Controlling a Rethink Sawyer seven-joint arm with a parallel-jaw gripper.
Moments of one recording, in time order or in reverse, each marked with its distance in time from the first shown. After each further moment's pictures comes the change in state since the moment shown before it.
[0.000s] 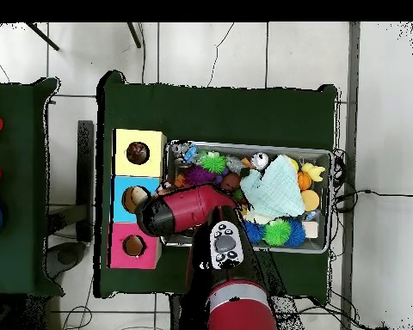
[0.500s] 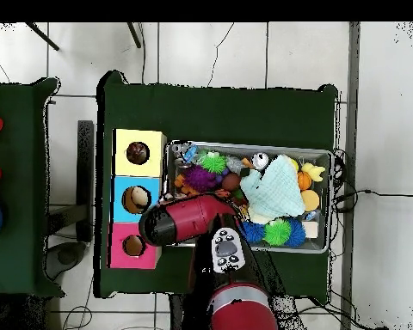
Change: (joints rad) arm -0.008 0.000 0.000 0.060 -0.008 0.000 0.000
